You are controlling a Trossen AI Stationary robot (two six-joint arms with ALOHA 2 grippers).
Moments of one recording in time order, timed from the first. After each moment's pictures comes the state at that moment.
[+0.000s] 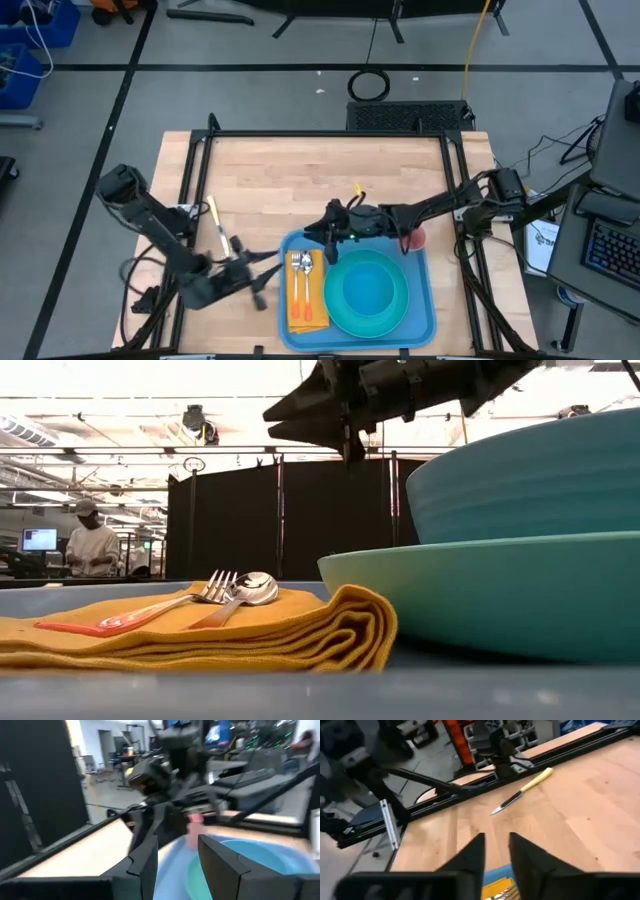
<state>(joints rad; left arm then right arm) -0.84 1.49 0.75 0.71 -1.28 -0.04 0.15 1.72 0.97 0.49 0.13 0.44</state>
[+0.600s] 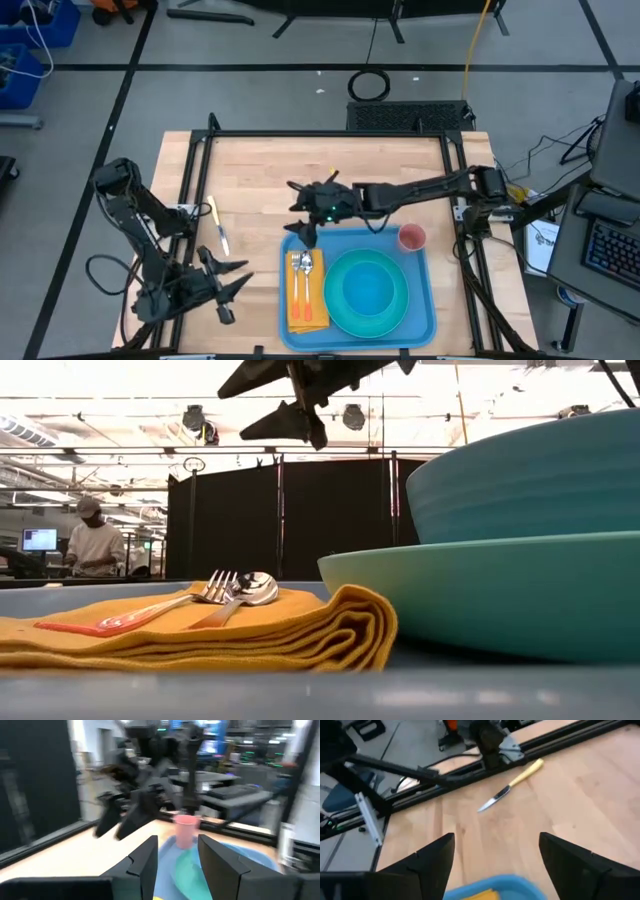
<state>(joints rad) -1.10 1.40 0.75 0.68 -1.53 -0.08 0.05 1.84 1.44 -0.06 0.02 0.40</state>
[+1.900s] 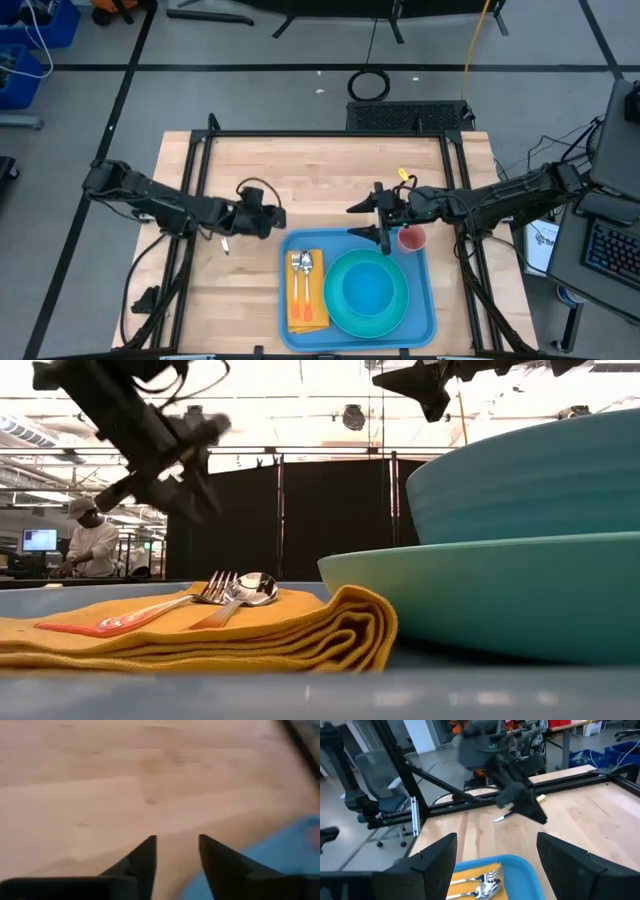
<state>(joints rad) -0.20 1.31 0.71 -0.38 -0.63 -1.40 0.15 1.16 0.71 0.27 0.08 0.28</state>
